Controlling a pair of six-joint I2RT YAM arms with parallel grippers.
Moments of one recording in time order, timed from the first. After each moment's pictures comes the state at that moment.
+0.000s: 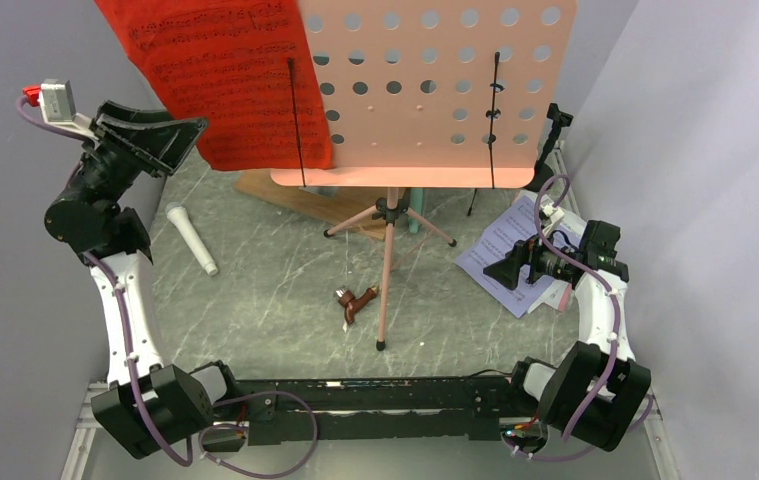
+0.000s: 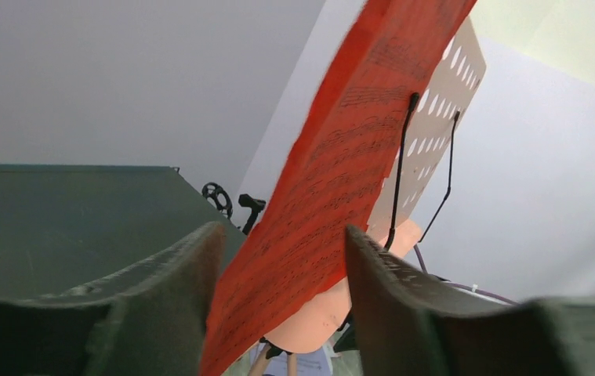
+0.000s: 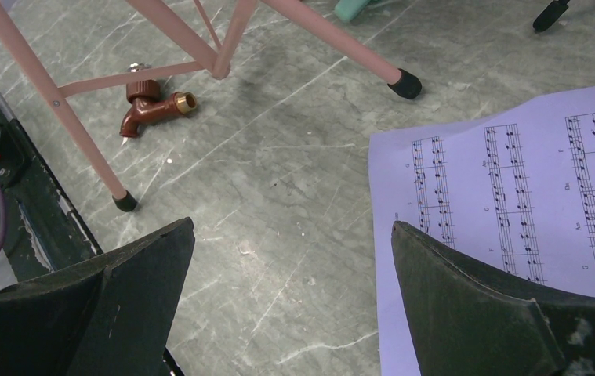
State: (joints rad) left arm 0.44 1.12 1.16 1.04 1.00 -1.49; right arm -0.44 1.12 0.75 -0.68 -1.11 -0.58
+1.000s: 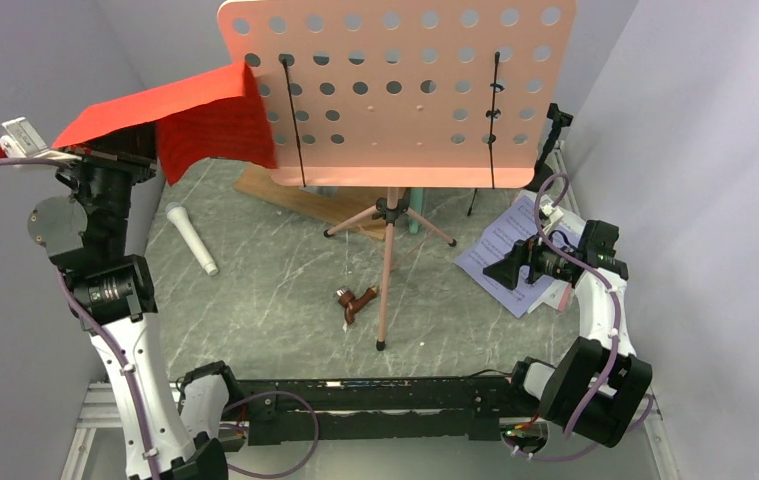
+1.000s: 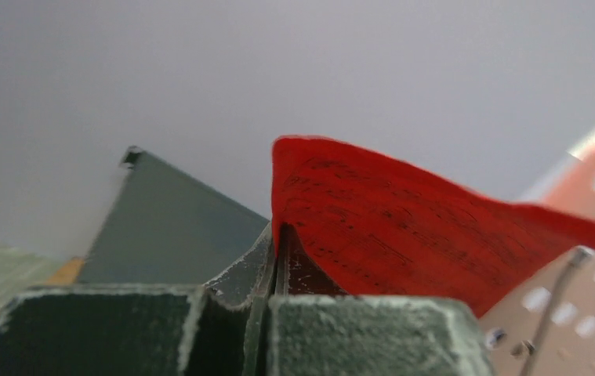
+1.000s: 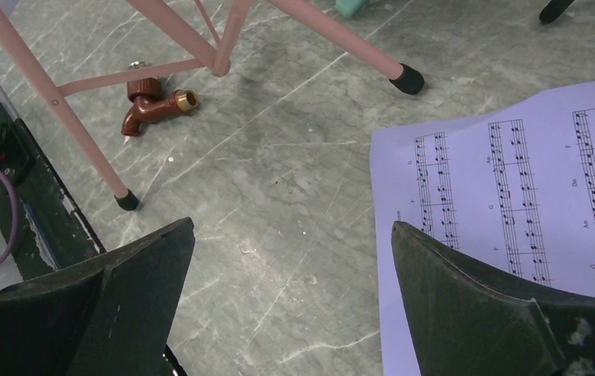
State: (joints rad) left arm 0.38 0.83 1.21 0.13 0.42 -0.94; right arm -0.44 1.14 0.75 -0.68 -1.11 -0.58
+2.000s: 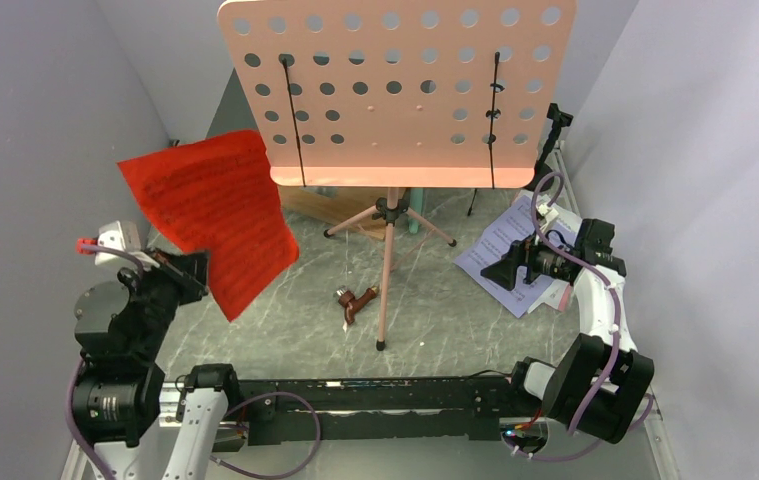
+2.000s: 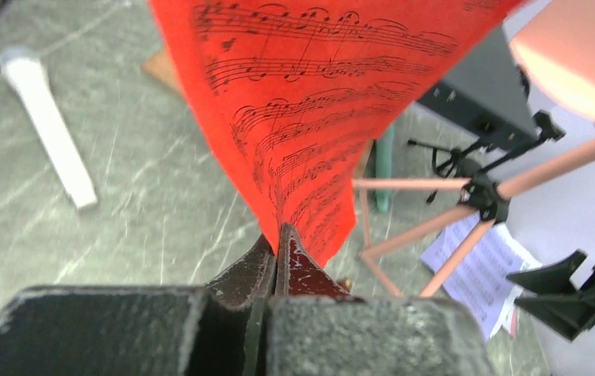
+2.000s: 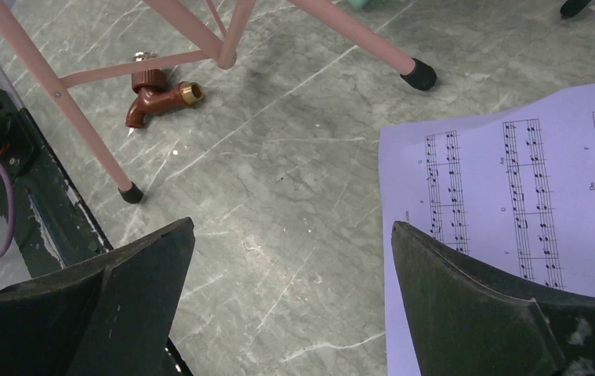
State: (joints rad) left arm 0.05 0.44 1.14 -0.81 0.11 -0.49; right arm -0.41 1.16 0.76 -0.70 -1.10 -0.59
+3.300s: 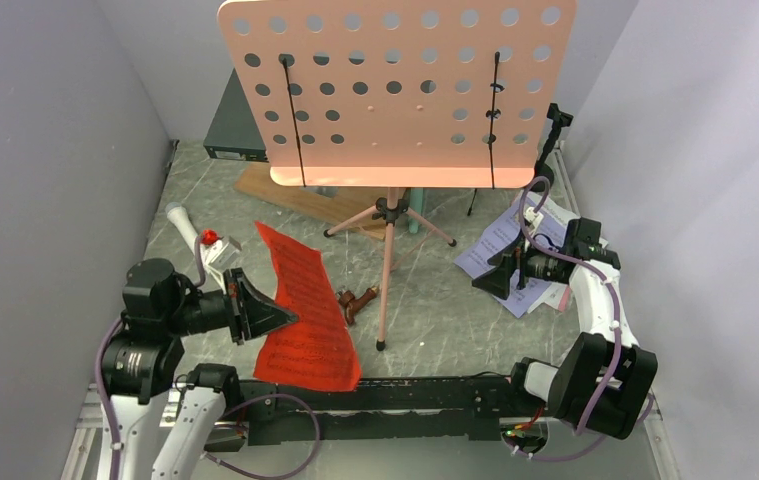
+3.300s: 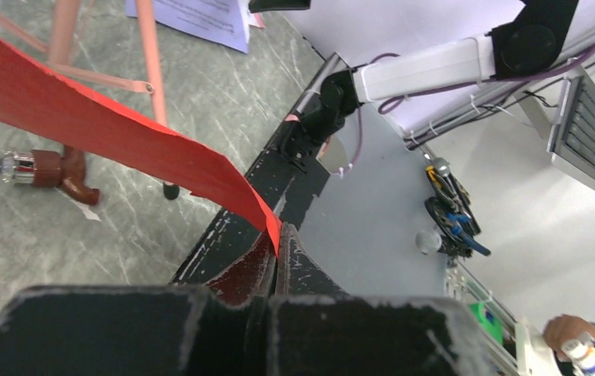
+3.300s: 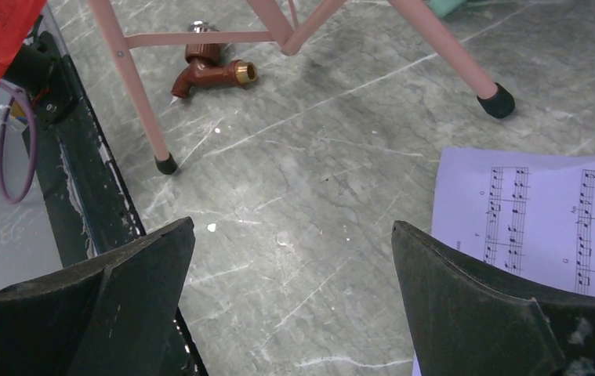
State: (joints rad) left arm -0.08 0.43 0.90 -0.82 1.10 -0.33; right arm -0.34 1.18 0.79 -0.85 -1.17 -0.79
